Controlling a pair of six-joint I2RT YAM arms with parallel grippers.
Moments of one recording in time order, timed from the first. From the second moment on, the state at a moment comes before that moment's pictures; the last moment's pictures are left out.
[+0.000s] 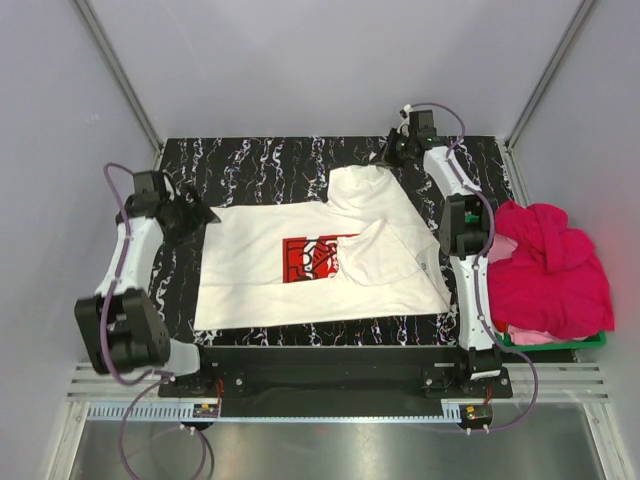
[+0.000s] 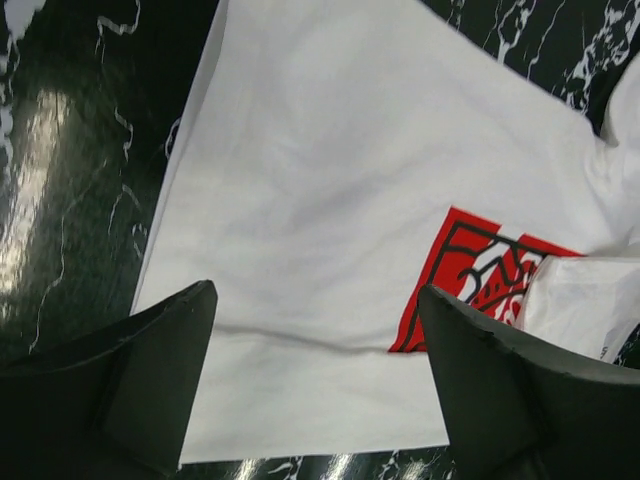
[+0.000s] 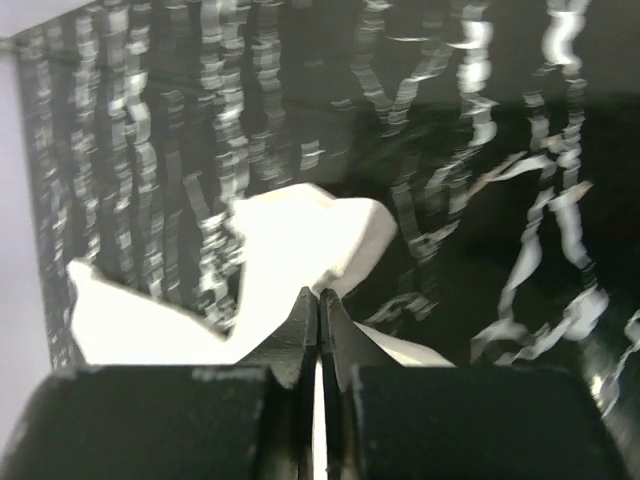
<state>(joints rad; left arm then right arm) 0.20 1.34 1.06 -0.66 0.25 -0.44 0.14 2.61 2.37 -0.49 -0.48 0.51</state>
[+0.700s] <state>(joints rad) 0.21 2.13 1.72 -0.64 0.13 -0.41 0.26 2.10 1.84 -0.38 -0.47 0.48</state>
